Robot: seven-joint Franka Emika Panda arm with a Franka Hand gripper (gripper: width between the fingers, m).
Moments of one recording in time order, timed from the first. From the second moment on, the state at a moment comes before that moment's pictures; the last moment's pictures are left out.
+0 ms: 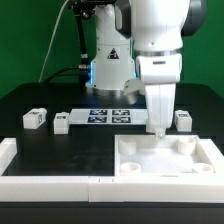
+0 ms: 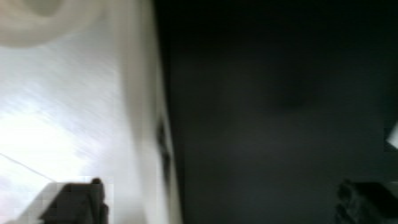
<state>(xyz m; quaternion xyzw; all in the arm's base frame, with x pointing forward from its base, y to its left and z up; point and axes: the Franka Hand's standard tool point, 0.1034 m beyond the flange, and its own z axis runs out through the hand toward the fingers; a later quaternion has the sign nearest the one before) 0.466 0.087 0.040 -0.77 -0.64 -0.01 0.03</state>
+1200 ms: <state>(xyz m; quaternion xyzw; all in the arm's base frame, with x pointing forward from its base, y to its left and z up) 0.433 0.112 0.040 -0.96 -0.27 0.02 0.04</state>
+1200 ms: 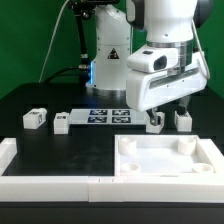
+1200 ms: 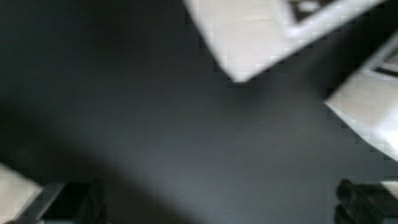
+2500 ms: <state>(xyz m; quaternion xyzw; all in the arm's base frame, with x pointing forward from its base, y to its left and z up) 0.402 0.147 0.037 -0.99 0.04 0.14 0.04</state>
